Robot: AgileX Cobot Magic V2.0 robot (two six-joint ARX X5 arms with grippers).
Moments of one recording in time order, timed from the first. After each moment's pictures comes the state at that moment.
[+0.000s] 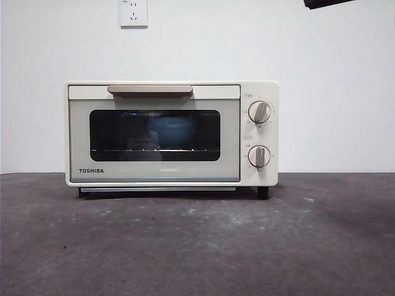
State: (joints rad) left arm 0.09 0.00 0.03 -0.18 0.08 0.00; right arm 0.71 0.66 0.63 -0.21 0.06 0.17
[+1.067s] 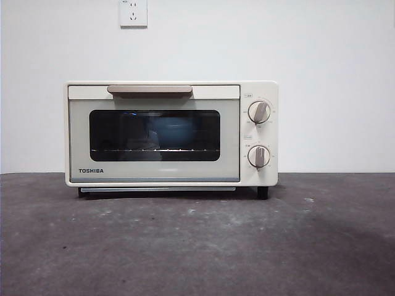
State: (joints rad) left arm 0.09 0.00 0.03 -0.18 0.08 0.00; right arm 0.03 0.04 0.04 0.03 -0.07 0.03
